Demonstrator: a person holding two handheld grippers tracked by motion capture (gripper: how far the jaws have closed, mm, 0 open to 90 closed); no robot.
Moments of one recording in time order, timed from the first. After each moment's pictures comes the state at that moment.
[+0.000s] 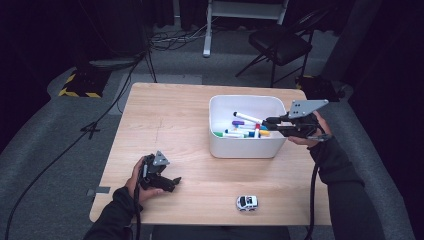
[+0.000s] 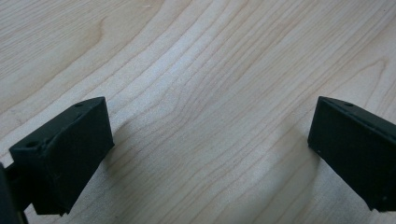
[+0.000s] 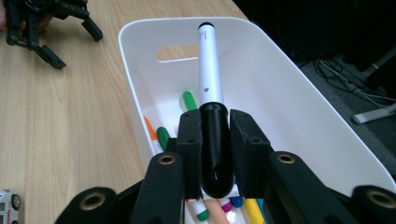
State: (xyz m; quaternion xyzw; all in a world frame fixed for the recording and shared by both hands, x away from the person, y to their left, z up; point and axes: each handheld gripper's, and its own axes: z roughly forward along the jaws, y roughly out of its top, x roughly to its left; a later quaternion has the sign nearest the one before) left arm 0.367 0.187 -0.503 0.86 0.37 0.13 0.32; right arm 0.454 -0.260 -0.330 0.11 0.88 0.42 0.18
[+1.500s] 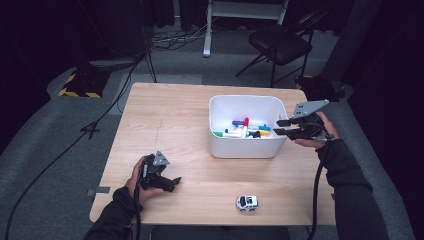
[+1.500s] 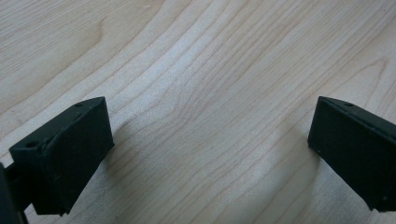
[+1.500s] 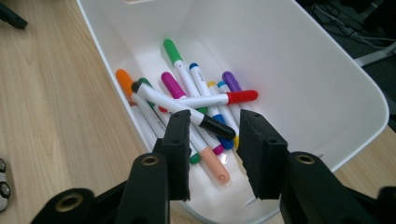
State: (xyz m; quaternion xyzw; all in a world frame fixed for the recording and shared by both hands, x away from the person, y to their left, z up) left arm 0.367 0.187 -0.503 0.86 0.37 0.13 0.32; right arm 0.457 -0.285 -0.343 0.18 0.90 0.36 0.18
